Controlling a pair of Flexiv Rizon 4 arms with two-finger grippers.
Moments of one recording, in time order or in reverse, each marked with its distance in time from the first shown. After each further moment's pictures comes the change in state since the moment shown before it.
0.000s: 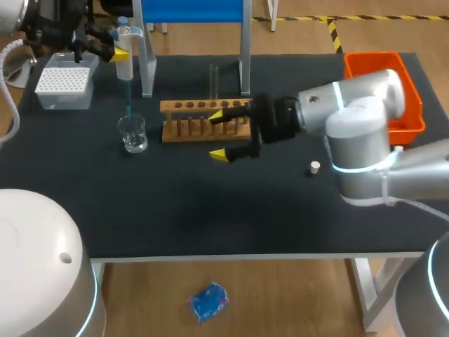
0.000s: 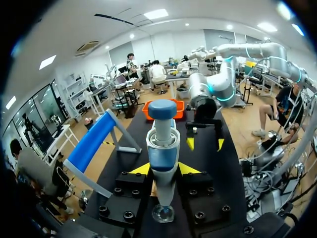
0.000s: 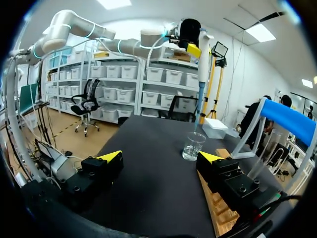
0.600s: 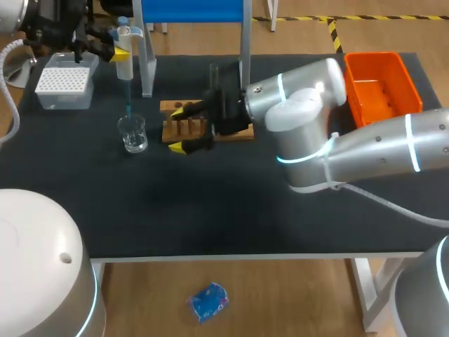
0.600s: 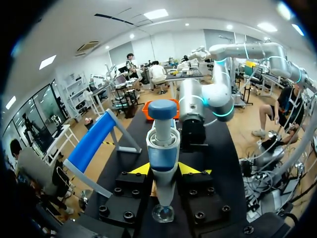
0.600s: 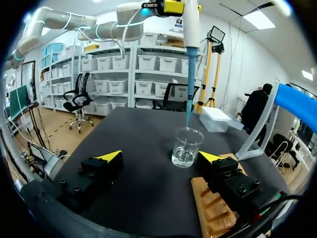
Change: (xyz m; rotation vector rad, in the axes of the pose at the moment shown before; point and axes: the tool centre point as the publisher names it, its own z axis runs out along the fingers) left arm 0.000 0.000 0.000 0.000 0.000 0.000; right arm -0.043 -0.009 0.095 0.091 -0.022 0.040
